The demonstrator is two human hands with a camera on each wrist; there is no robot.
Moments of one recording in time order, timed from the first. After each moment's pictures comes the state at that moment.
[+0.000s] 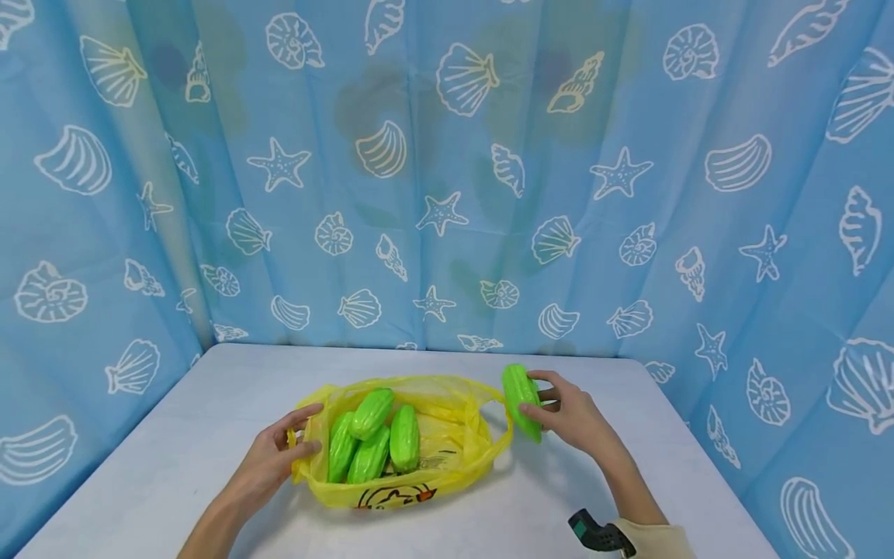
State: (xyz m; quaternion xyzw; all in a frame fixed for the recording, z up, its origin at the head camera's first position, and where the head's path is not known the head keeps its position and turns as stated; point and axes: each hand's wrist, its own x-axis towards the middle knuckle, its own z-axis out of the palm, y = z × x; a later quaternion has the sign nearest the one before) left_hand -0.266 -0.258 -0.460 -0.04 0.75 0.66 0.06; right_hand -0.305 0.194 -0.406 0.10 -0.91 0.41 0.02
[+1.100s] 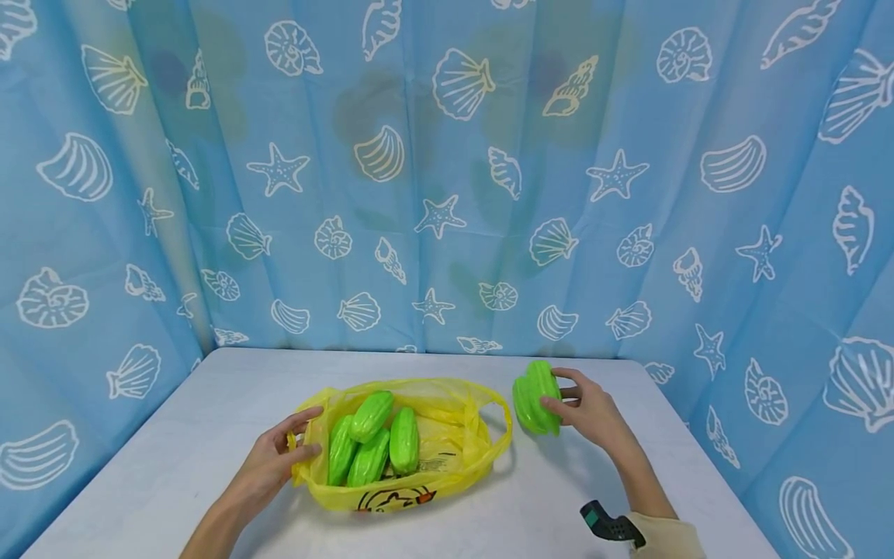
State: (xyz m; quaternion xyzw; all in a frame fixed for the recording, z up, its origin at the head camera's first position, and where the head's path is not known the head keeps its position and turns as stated) left_hand -0.266 -0.257 -0.461 -0.03 0.74 0.67 0.06; right_hand -0.320 0.223 -0.418 0.06 -0.91 0.42 0.04
